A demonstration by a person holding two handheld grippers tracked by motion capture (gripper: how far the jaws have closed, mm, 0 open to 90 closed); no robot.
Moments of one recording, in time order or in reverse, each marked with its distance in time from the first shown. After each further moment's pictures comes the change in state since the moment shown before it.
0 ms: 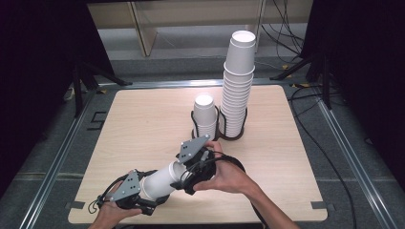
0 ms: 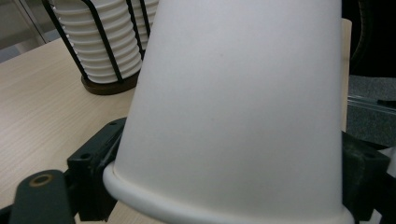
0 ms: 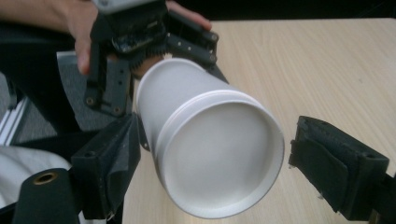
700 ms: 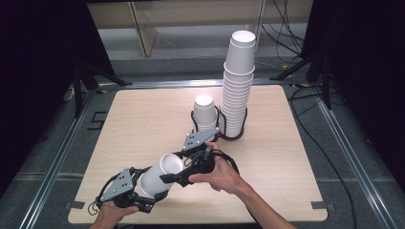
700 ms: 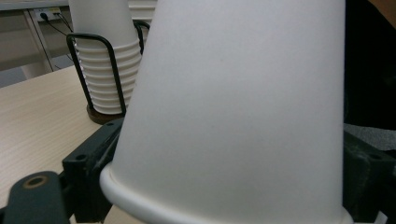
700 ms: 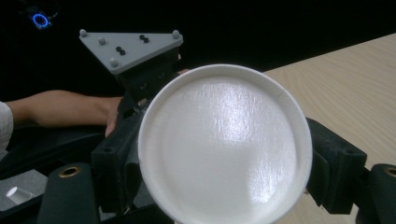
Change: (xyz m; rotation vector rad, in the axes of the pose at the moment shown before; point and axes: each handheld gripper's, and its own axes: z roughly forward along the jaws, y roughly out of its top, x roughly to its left) left arm 0.003 0.004 -0.007 -0.156 -0.001 -0.082; right arm -0.016 -0.010 0.013 -0.311 0.157 0.239
